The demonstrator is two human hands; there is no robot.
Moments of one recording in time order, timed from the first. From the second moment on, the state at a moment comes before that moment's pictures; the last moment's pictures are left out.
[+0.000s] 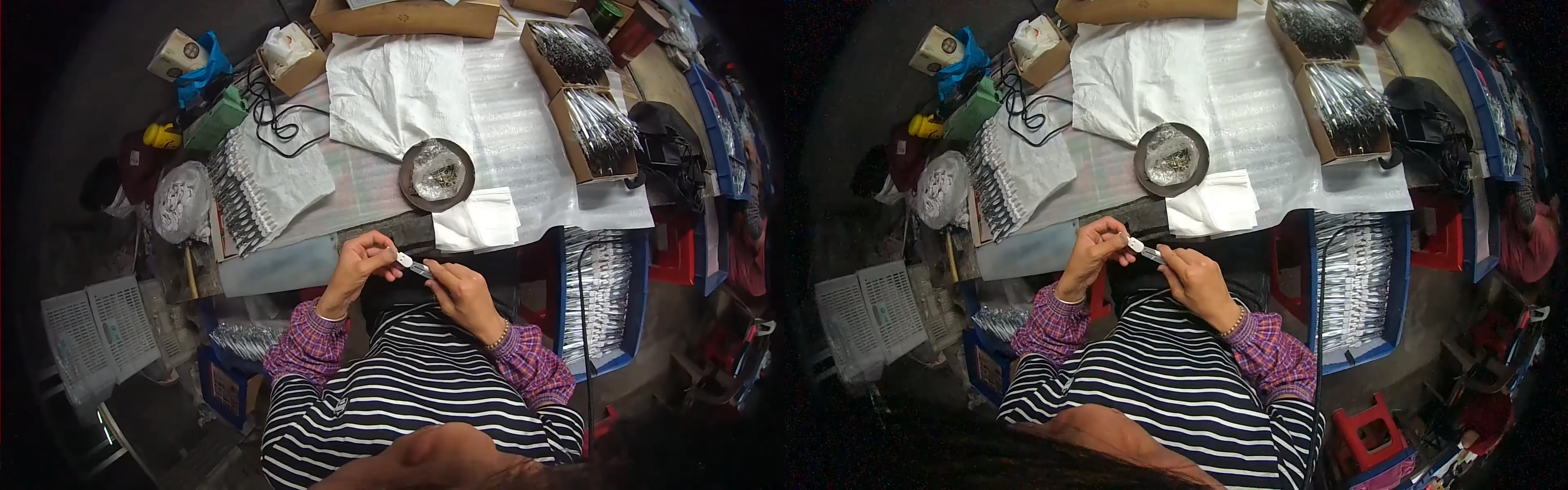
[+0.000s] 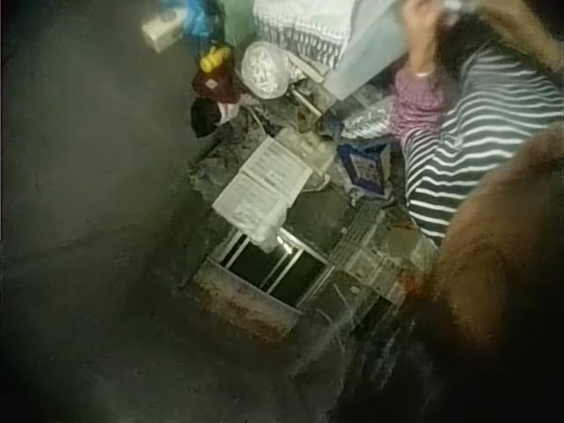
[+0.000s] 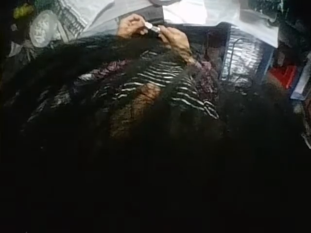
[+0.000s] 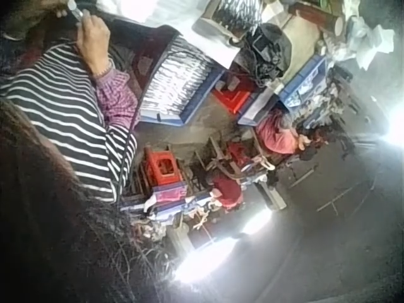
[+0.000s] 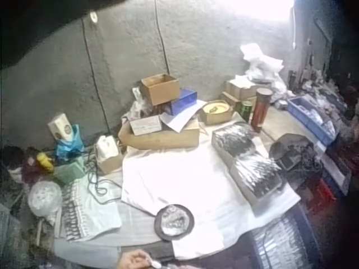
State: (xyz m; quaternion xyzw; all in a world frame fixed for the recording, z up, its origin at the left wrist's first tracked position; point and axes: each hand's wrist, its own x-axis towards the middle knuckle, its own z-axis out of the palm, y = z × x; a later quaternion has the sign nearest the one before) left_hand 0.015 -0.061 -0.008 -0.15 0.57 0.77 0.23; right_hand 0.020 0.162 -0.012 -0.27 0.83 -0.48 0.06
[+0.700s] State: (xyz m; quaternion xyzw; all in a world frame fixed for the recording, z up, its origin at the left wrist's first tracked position) left_hand 0.032 -0.062 -0.009 0.13 0.81 0.55 0.12; right_hand 0.032 0.152 -0.016 -0.30 0.83 -0.47 0.05
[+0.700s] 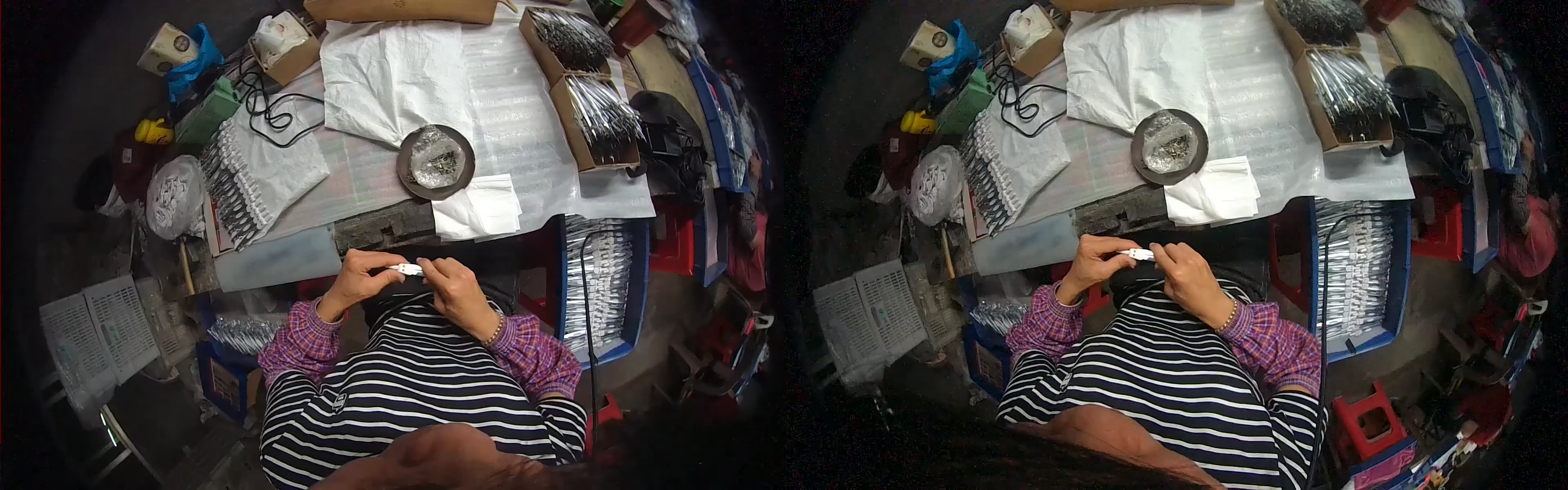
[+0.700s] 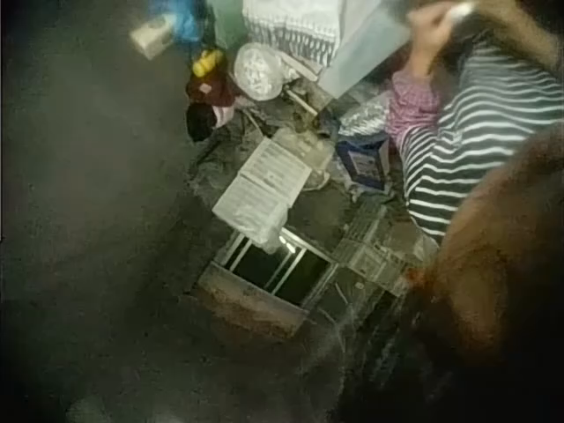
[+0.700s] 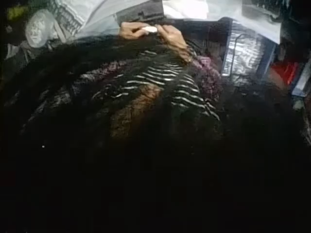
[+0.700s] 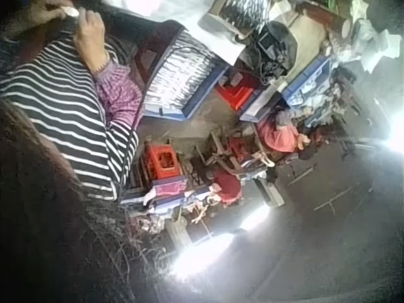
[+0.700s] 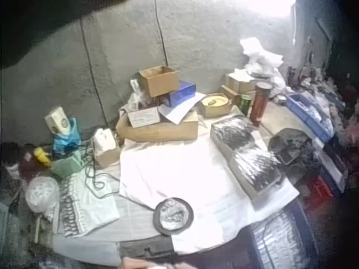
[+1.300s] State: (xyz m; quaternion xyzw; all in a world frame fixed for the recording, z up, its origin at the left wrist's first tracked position) left_hand 0.032 -0.057 0.003 0.14 0.86 0.48 0.00; right_hand 0.023 0.145 0.002 -0.31 0.84 -0.45 0.05
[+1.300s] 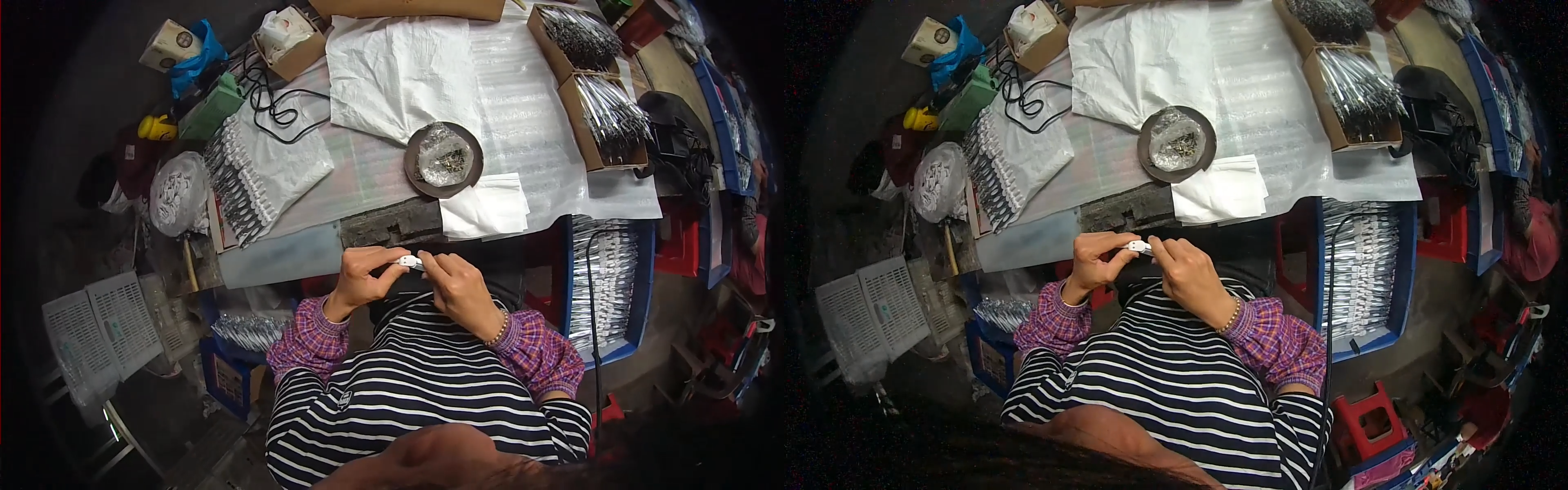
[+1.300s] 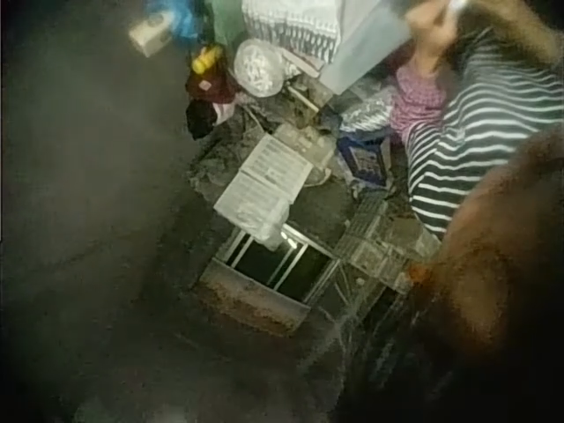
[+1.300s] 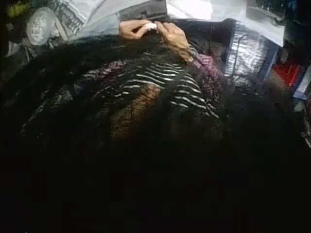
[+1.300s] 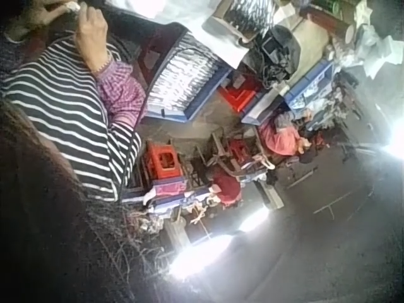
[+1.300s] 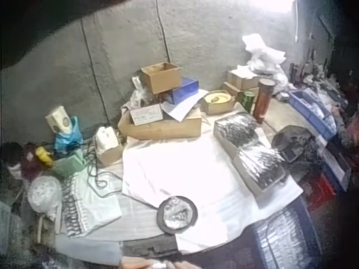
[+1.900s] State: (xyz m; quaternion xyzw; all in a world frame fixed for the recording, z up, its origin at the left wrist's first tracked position) left_hand 0.022 -0.062 0.006 0.13 0.82 0.55 0.10; right_hand 0.022 0.153 -0.004 -0.23 0.78 -0.57 0.14
